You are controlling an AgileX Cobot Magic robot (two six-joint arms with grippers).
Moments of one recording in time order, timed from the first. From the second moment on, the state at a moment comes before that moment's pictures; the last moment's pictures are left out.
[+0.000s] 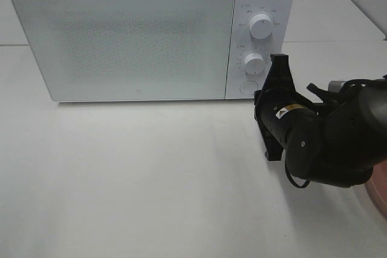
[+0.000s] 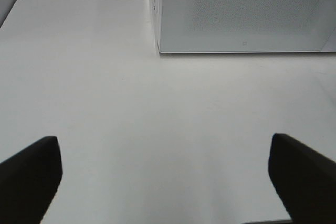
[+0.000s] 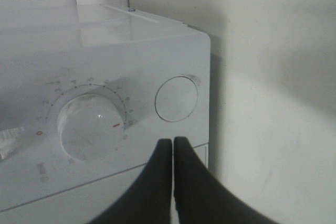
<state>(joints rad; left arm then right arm) 0.03 -0.01 -0.51 -0.17 1.08 0.11 0.65 1.95 -0.62 0.78 -0.97 1.30</state>
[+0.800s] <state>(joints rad) 0.03 -0.01 -0.51 -0.17 1.08 0.11 0.60 2.09 -0.75 0.70 -0.97 1.31</state>
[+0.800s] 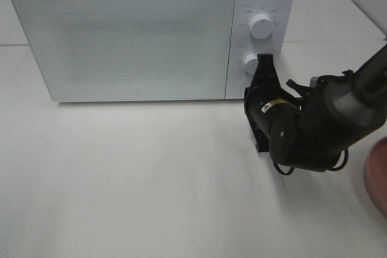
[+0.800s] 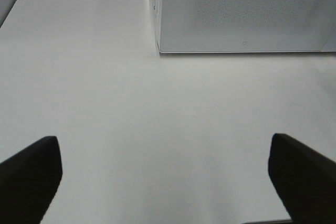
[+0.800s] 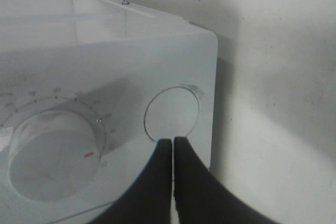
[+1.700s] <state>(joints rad) 0.03 -0.01 -0.51 -0.17 1.08 0.11 0.53 2.16 -0.85 0.69 -0.93 1.31</state>
